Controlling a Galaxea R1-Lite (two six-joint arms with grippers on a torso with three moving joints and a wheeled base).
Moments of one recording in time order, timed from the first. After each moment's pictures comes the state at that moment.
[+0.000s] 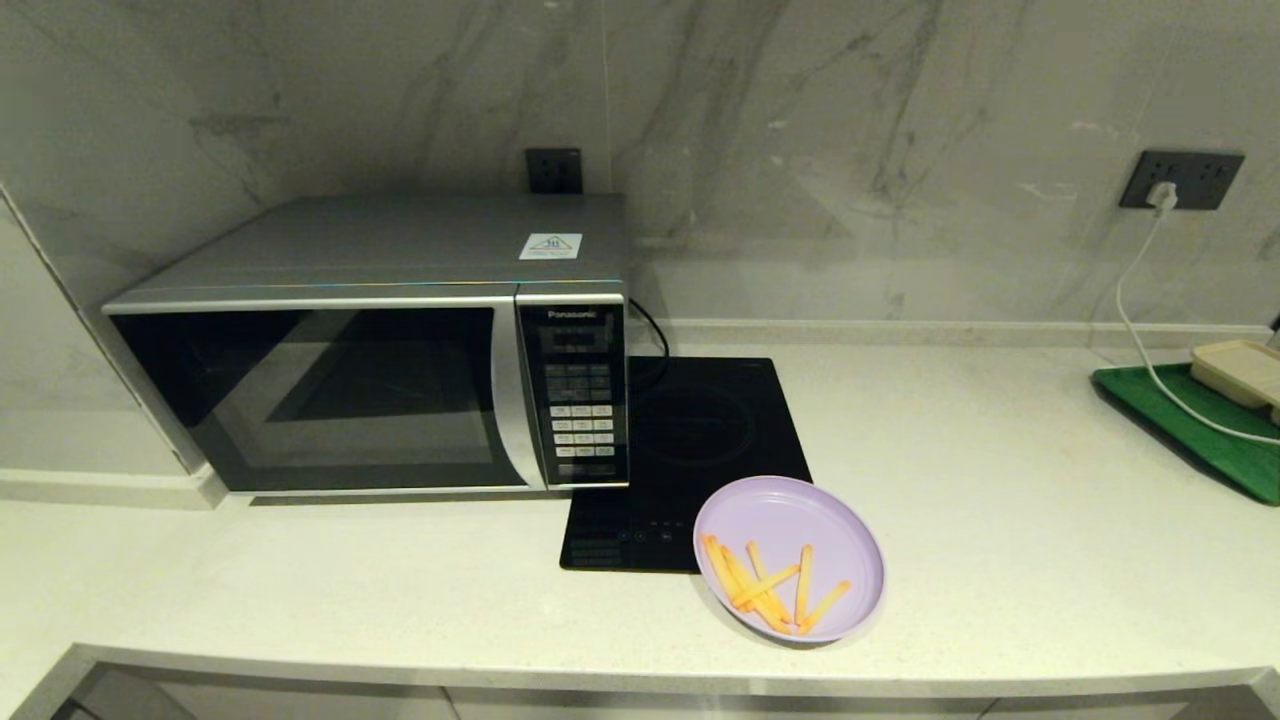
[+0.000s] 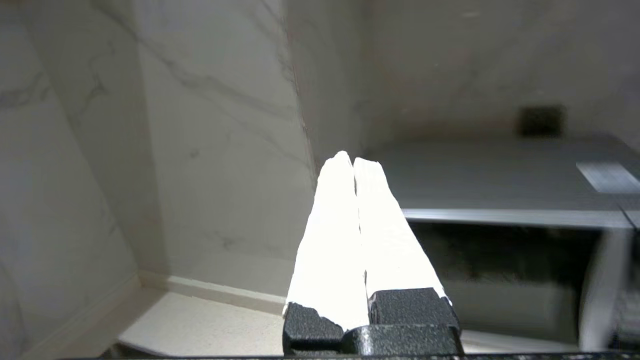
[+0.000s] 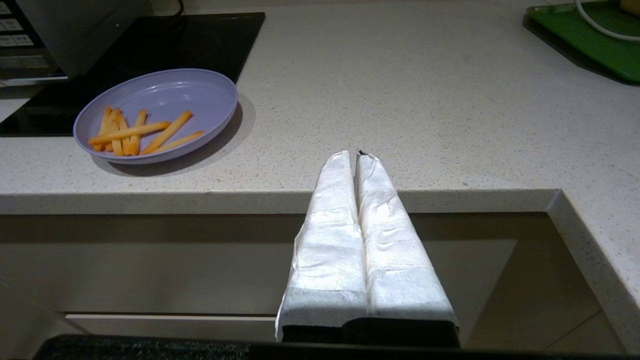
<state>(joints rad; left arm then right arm) -0.05 0.57 -1.06 0.10 0.34 0.27 0.01 0.00 -0.02 0.04 -0.03 0.09</state>
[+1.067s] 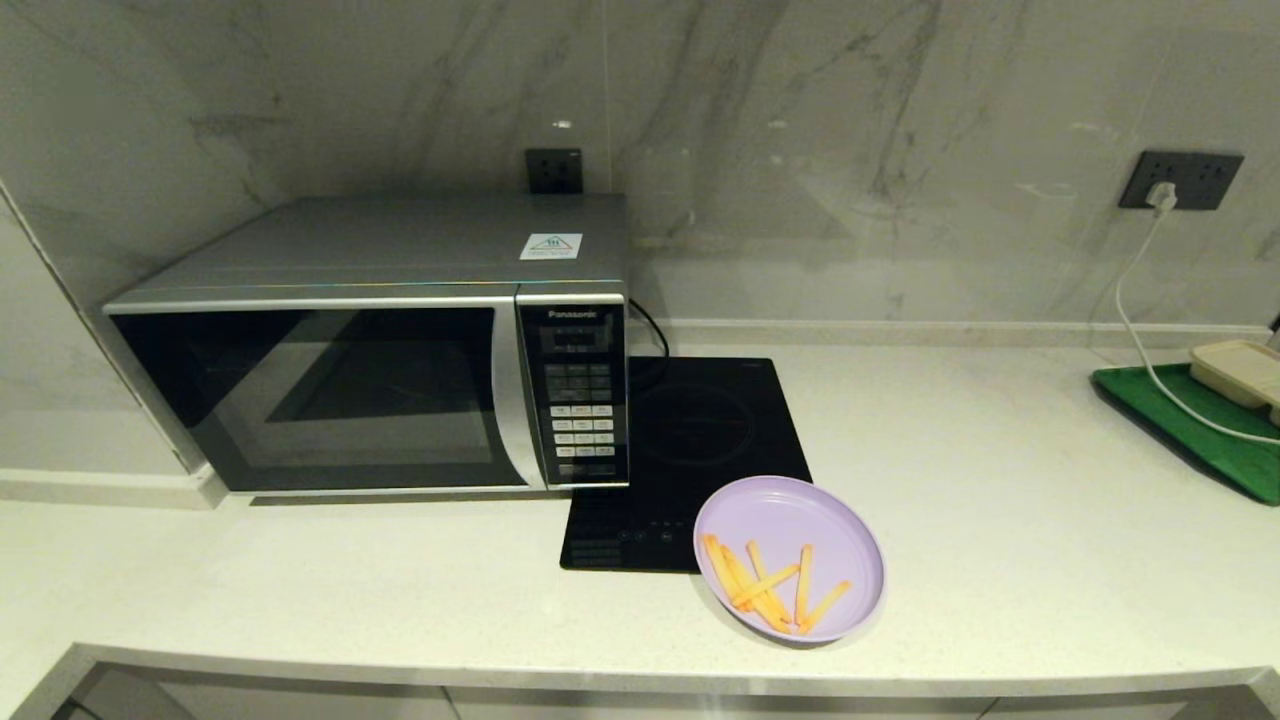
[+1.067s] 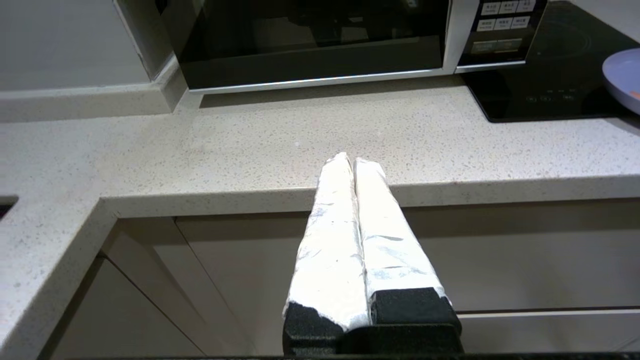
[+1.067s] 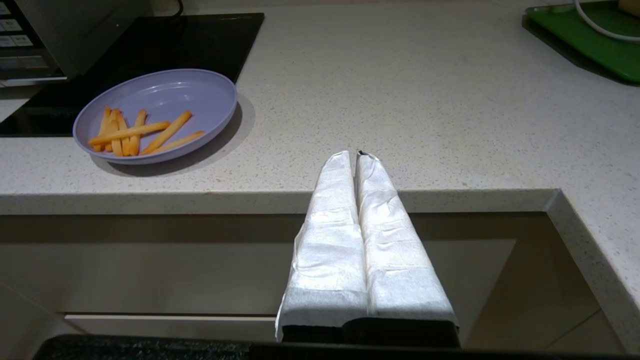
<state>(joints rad) 0.00 0.01 -0.02 0.02 -0.01 0.05 0.01 0.00 -0.02 0.04 -0.03 0.09</state>
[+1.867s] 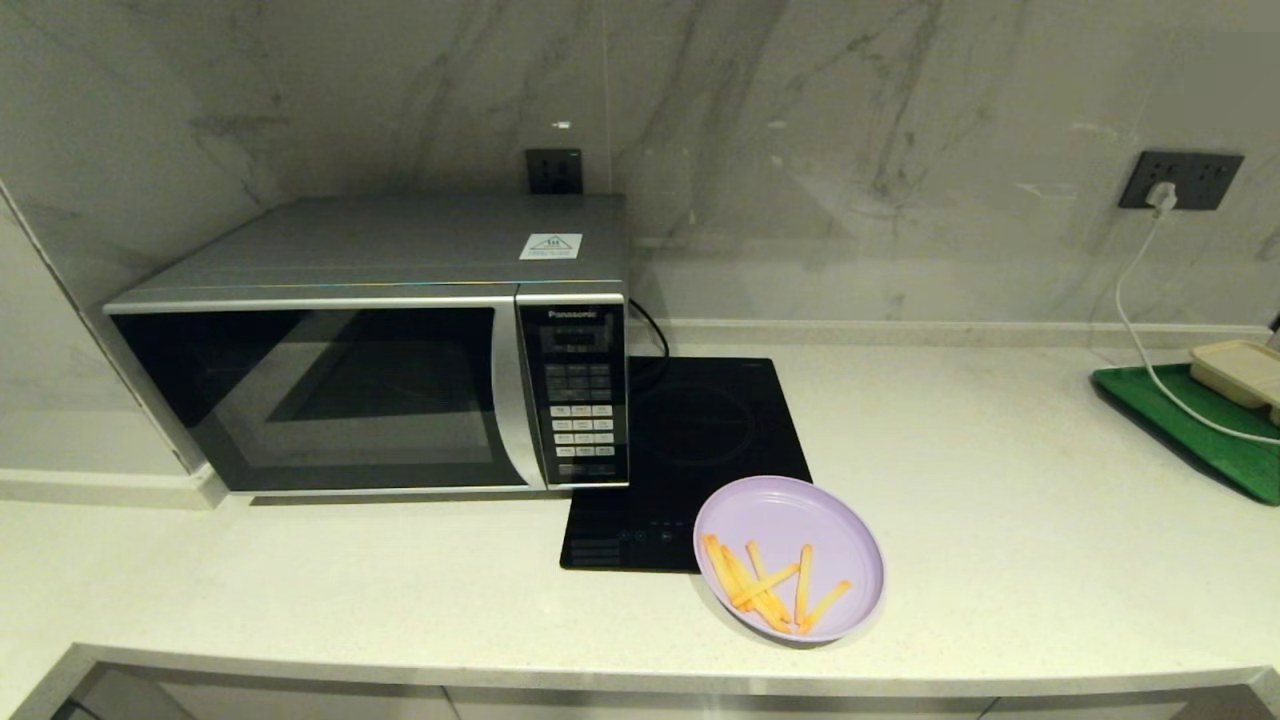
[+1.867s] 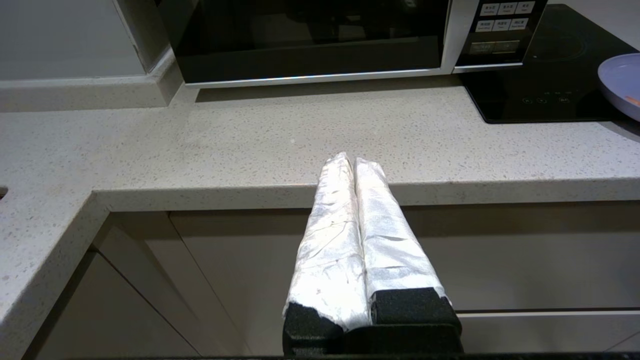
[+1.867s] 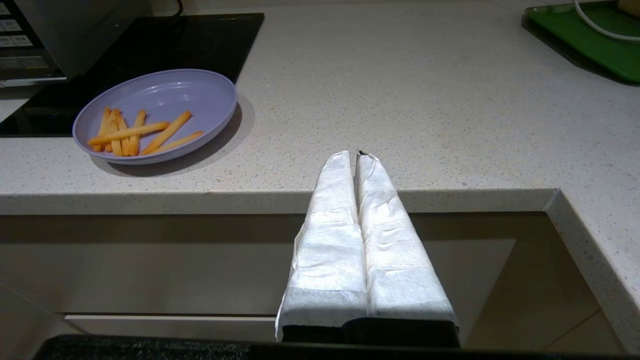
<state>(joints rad) 0.00 0.00 -0.01 0.03 -0.01 0.03 0.01 0.00 -0.02 0.04 -0.03 0.09</state>
